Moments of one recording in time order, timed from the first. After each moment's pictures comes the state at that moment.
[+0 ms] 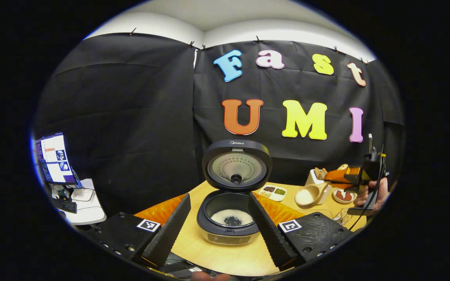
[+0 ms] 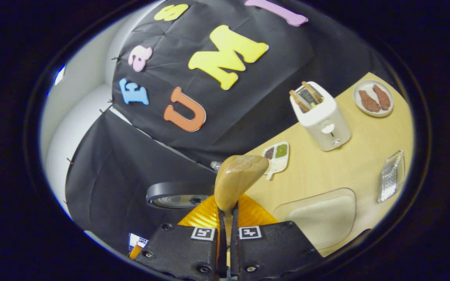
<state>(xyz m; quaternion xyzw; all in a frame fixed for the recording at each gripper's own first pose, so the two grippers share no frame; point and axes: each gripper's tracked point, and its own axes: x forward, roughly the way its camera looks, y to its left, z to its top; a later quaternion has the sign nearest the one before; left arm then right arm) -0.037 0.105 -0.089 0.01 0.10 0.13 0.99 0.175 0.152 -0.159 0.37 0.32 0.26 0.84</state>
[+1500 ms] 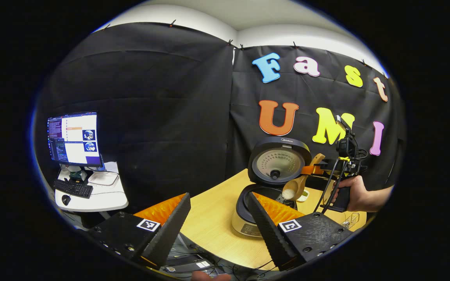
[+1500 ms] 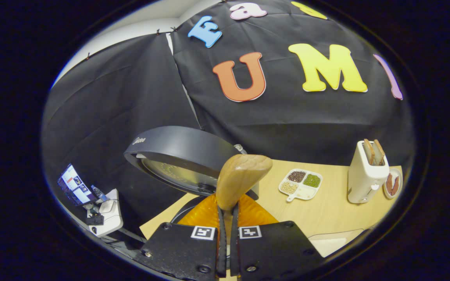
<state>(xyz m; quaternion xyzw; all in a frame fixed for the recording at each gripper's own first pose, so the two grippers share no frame) -0.102 0.196 -0.095 -0.04 0.09 0.23 0.97 0.184 0.327 -0.204 0.04 0.27 0.31 0.91</state>
